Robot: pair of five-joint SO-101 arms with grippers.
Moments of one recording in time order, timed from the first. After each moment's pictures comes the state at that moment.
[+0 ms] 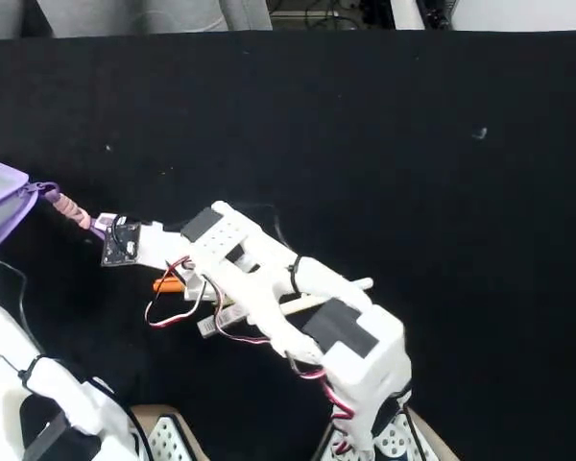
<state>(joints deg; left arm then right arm) -56.8 -32.7 56.1 19.4 3.8 -45.4 18.9 10.4 60.4 41.5</state>
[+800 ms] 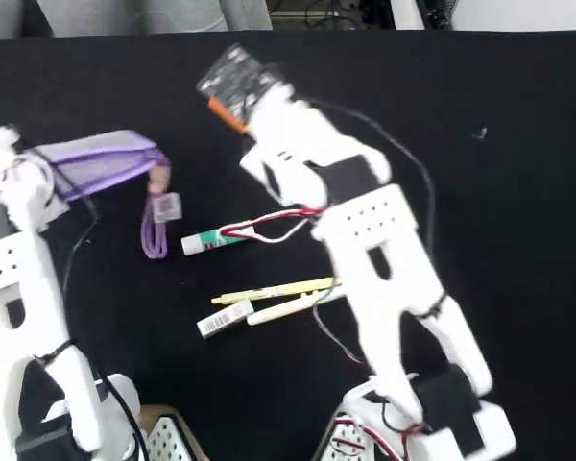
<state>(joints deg) -26.3 -31.6 24.7 58.8 5.3 -21.9 -16.1 10.4 53.0 25.5</state>
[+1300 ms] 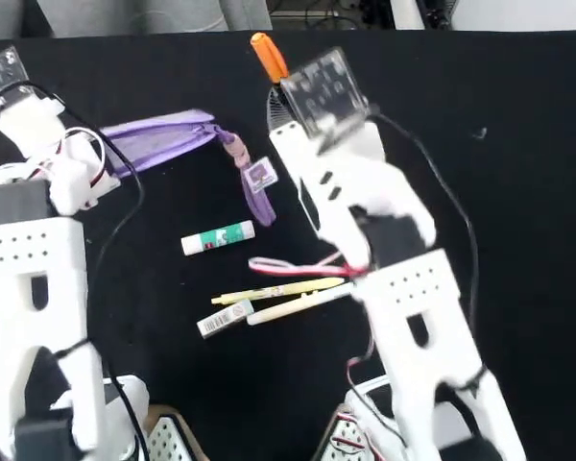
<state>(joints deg) -14.4 -27.3 16.7 65.6 19.3 -18.6 -39.1 35.2 22.5 14.7</state>
